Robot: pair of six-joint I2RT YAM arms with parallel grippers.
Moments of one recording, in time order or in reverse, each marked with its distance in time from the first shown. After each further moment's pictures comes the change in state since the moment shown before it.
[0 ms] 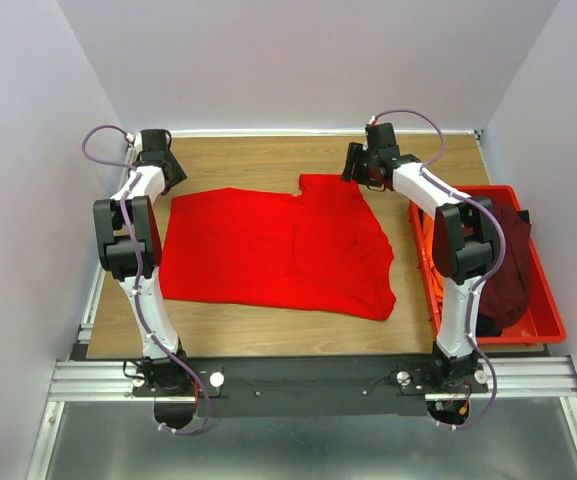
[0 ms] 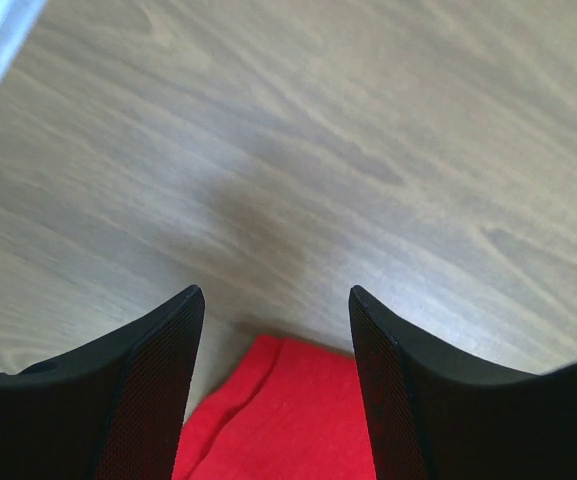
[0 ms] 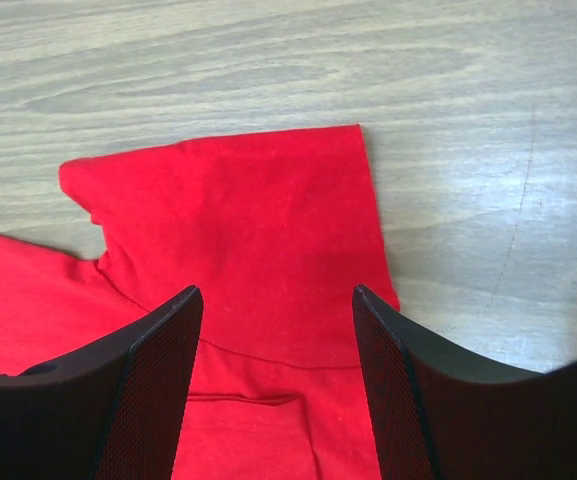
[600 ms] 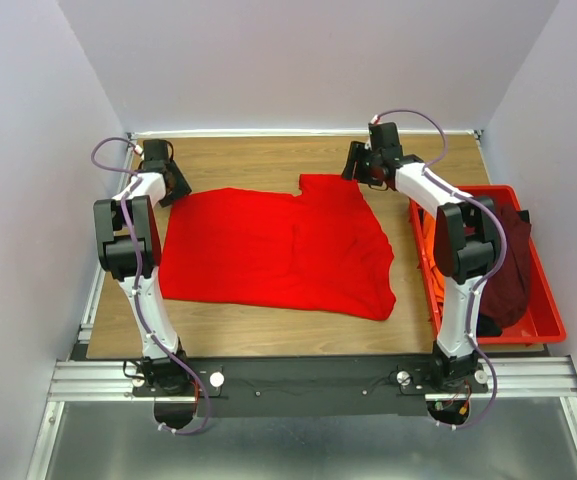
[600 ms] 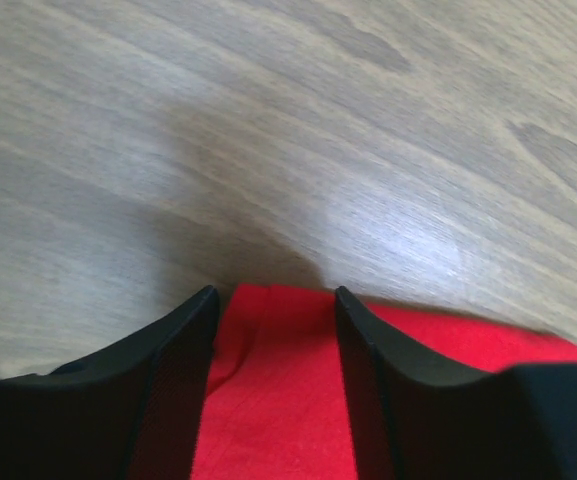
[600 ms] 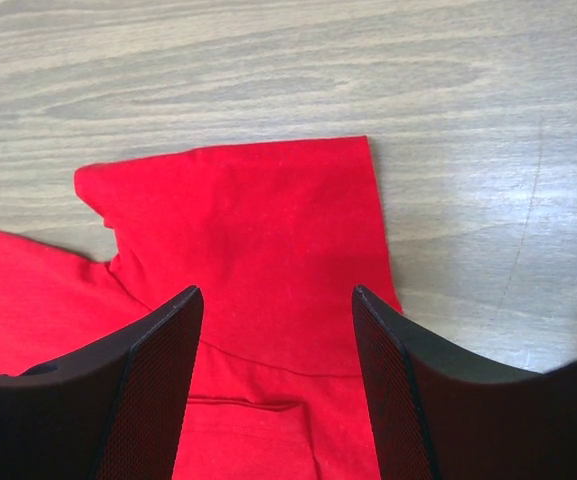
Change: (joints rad) left arm 0.008 0.010 -0.081 -0.025 0.155 0.010; right arm -0.013 -0.001 -0.007 0.035 -0.051 -0.002
